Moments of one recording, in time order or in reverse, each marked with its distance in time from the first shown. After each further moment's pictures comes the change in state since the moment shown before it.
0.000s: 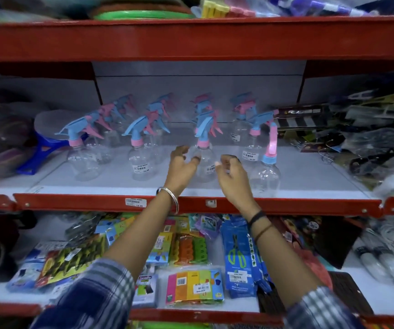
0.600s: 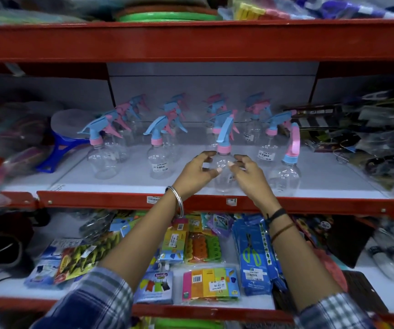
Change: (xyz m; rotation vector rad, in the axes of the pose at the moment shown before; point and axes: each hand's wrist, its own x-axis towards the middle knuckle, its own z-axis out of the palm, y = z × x) left_hand -0.023 0.010 -0.041 0.158 -0.366 0.088; right_hand 0.002 -0.011 0.009 -0.016 -0.092 0.144
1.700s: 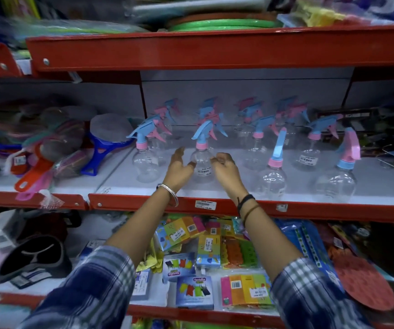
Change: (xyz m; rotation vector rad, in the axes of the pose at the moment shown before) left_hand 0.008 -0.083 -0.125 -0.006 0.300 -0.165; right_hand 0.023 -0.064 0.151 0.223 -0.011 0.052
